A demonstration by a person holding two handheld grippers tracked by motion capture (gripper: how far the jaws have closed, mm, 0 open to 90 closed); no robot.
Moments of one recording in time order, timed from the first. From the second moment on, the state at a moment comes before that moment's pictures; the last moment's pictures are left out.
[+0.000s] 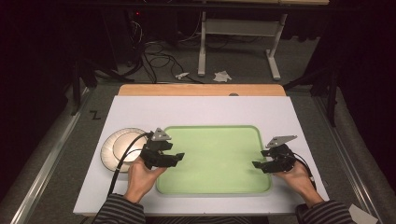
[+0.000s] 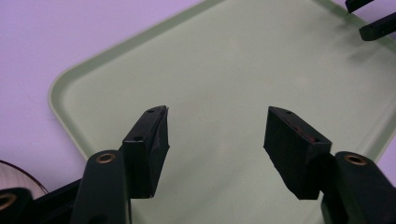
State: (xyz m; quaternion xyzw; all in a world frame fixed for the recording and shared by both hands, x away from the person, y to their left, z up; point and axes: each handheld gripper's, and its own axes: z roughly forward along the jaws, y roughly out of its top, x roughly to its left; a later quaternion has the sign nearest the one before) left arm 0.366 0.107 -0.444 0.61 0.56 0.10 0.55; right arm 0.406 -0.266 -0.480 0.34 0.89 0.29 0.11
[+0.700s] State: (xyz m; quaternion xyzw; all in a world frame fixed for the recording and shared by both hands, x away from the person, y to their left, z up) left arm 0.376 0.147 -0.430 0.57 0.59 0.14 0.55; right arm 0.402 -0.271 -0.477 0.35 0.88 0.29 0.11
